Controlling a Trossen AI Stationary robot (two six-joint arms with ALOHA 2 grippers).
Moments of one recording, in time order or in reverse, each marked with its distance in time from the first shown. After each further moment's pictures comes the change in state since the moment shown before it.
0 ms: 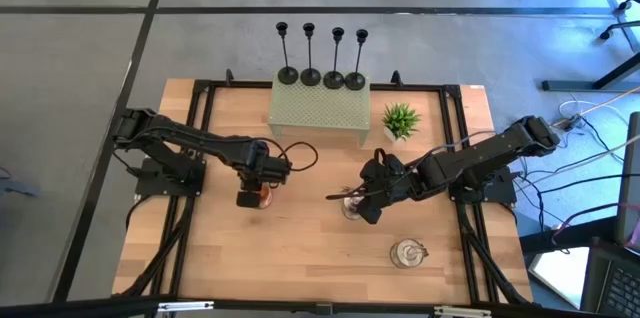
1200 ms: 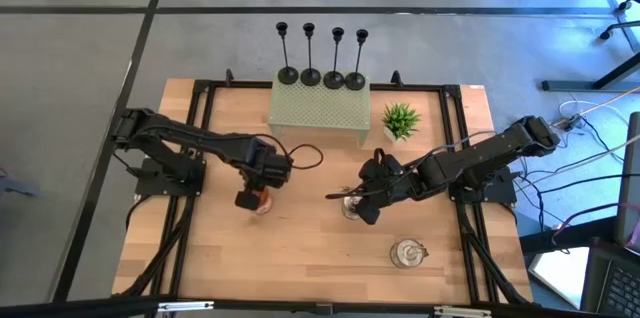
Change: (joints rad) left arm 0.006 -0.009 0.022 0.050 0.093 0.178; right arm 0.000 0.000 0.000 0.037 0.000 0.000
